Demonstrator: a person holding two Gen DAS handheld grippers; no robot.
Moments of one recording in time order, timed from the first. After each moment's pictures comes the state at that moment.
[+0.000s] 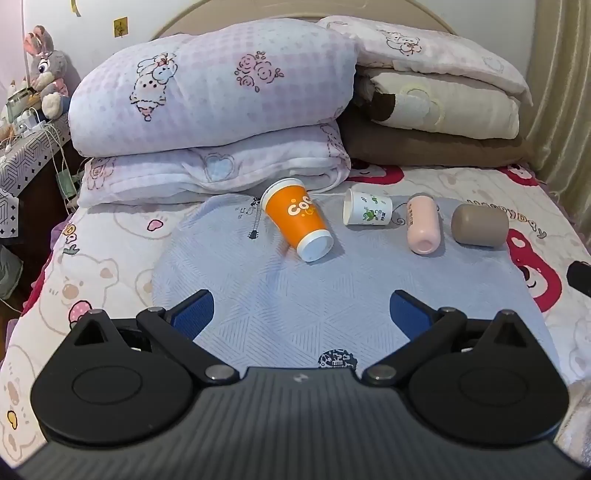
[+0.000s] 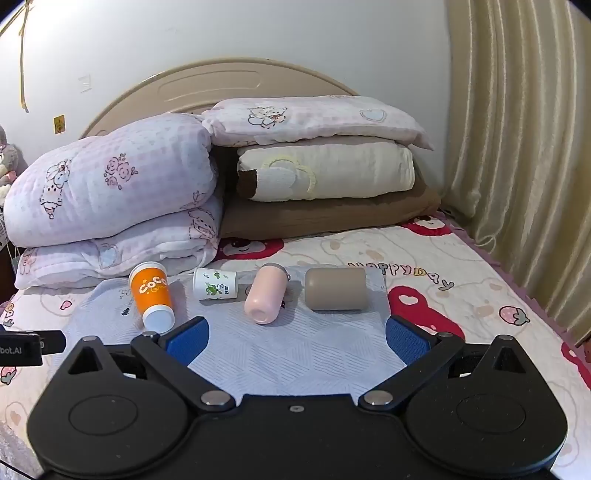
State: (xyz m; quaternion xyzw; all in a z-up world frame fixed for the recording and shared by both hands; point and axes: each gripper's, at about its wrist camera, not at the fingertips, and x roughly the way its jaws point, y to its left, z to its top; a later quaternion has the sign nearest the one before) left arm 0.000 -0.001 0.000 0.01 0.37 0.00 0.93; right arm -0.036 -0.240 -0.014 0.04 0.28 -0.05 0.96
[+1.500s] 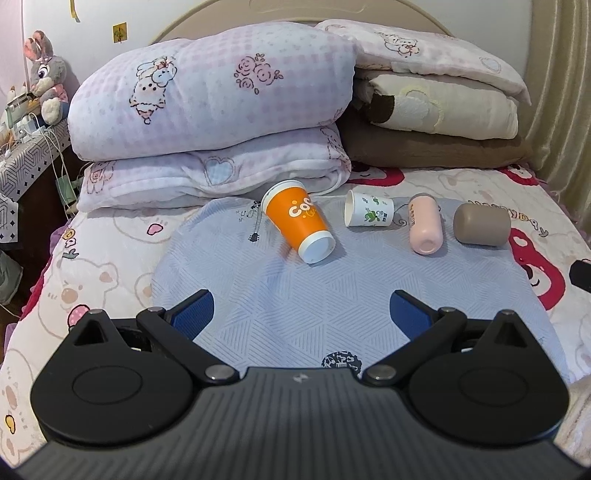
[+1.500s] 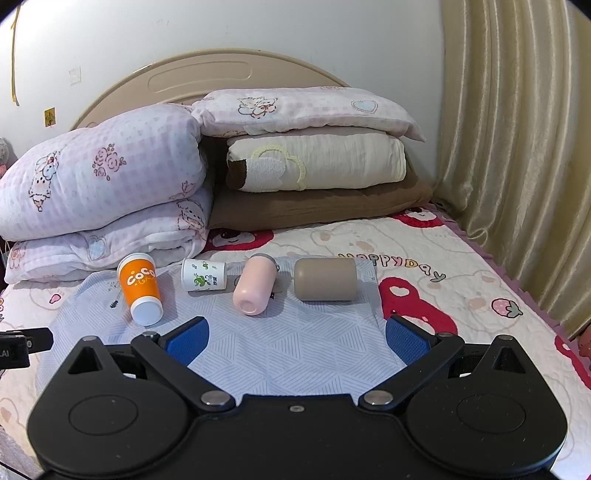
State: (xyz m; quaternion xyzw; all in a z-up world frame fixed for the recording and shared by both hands) left arm -0.004 0.001 -0.012 0.01 0.36 0.00 0.93; right arm -0.035 -0.246 -0.021 0.03 0.29 -0.07 0.95
